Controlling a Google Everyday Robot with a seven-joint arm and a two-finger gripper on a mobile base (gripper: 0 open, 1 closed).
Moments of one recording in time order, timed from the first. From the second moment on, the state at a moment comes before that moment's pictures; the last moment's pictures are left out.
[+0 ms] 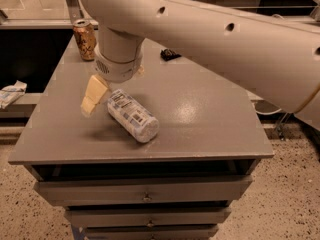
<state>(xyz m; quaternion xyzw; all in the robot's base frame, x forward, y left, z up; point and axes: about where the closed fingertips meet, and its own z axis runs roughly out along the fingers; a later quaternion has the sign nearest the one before) 0.552 0.096 0.870 -0.42 0.89 0.06 0.16</state>
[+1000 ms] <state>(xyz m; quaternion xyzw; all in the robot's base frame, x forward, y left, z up) 0.555 0.084 0.838 -0.38 0.91 0.05 0.14</state>
